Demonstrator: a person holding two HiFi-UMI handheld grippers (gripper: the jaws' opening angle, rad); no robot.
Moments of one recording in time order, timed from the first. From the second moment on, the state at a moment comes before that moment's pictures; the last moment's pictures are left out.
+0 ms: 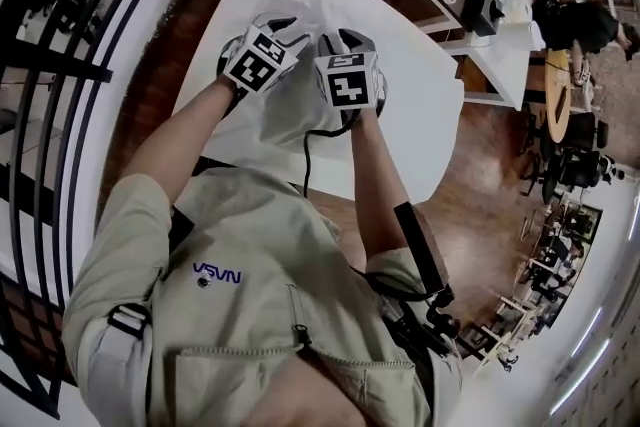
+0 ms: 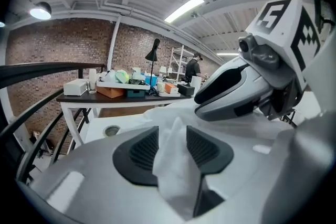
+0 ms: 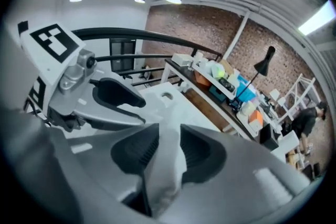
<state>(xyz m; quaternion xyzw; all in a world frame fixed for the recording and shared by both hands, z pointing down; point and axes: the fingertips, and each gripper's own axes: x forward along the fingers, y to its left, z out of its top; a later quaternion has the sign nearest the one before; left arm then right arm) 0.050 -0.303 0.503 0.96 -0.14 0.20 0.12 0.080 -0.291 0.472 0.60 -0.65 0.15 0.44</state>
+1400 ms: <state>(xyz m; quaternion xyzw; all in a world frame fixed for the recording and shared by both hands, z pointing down) 0.026 -0.344 0.531 0.95 -0.21 0.21 0.12 0.092 -0.295 0.434 0.59 -0.67 0.10 0.44</state>
